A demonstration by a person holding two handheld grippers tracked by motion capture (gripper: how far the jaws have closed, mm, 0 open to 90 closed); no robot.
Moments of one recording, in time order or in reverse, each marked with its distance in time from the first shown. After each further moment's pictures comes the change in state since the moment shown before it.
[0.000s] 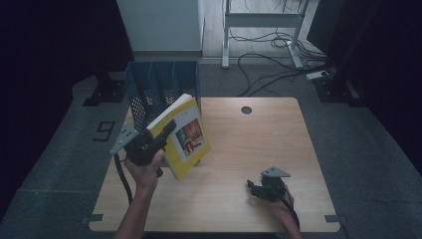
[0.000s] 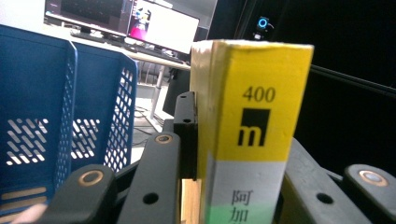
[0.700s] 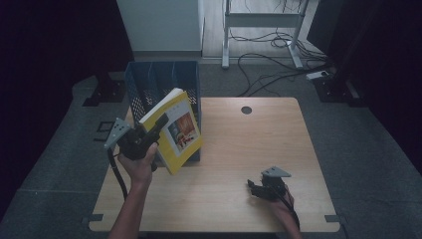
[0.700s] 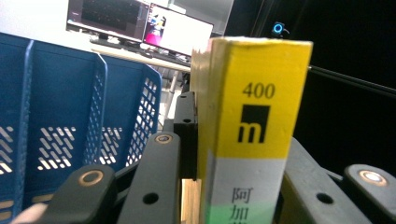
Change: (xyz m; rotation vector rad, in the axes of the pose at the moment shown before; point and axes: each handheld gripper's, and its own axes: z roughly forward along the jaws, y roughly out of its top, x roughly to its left) left arm 0.015 0.012 -0.001 -0.019 0.059 0.002; right arm 0.000 0.000 0.000 -0.001 -0.007 0.009
